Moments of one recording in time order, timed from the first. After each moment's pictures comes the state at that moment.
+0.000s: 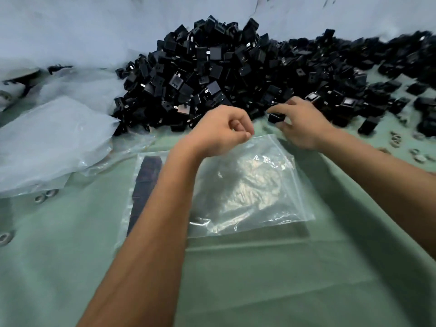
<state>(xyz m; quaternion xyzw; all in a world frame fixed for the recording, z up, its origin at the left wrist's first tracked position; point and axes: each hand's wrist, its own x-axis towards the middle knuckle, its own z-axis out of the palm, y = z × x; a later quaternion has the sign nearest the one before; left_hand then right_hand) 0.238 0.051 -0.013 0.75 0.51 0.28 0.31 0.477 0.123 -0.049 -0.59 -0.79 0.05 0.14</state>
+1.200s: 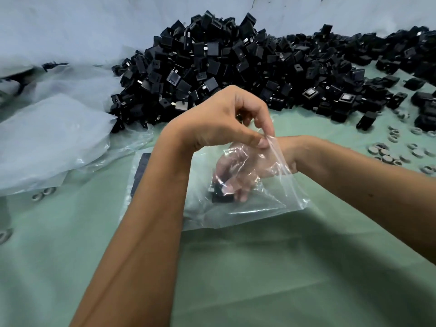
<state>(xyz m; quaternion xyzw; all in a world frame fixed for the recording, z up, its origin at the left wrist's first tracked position) 0.237 0.032 0.026 0.82 0.31 0.24 0.41 0.400 0.037 -0.019 -0.33 -0.74 0.58 -0.03</state>
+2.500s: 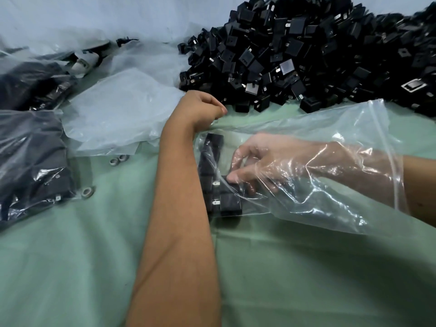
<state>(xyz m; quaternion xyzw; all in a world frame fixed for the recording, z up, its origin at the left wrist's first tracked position) 0.100 0.035 -0.020 0.51 0.71 0.37 0.31 0.291 0.025 -0.027 -0.33 -0.84 0.42 -0.04</state>
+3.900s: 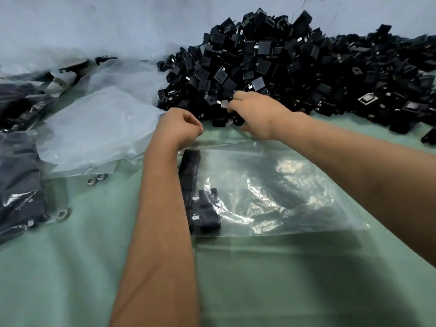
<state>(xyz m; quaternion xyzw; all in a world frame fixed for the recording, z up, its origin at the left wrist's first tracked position) 0.105 0.044 -0.026 0.53 0.74 0.33 0.25 0.298 0.131 -0.020 -0.40 -0.91 -0.06 0.01</state>
